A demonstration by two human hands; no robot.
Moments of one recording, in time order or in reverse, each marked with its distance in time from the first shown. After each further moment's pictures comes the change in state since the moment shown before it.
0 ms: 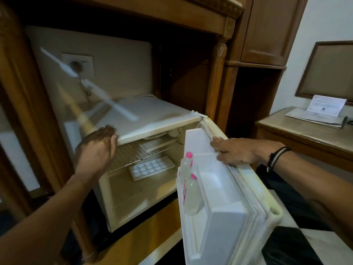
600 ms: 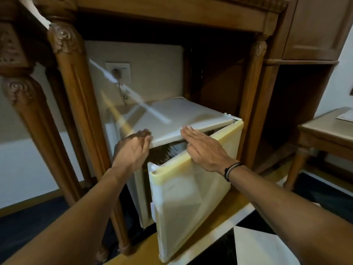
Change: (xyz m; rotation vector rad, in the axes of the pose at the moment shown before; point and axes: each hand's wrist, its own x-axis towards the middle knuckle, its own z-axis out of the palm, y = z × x) left_hand 0.010 -0.003 -0.031 -0.149 -0.255 -0.166; right_hand 0.099 -0.129 0.030 0.183 0.649 -0.436
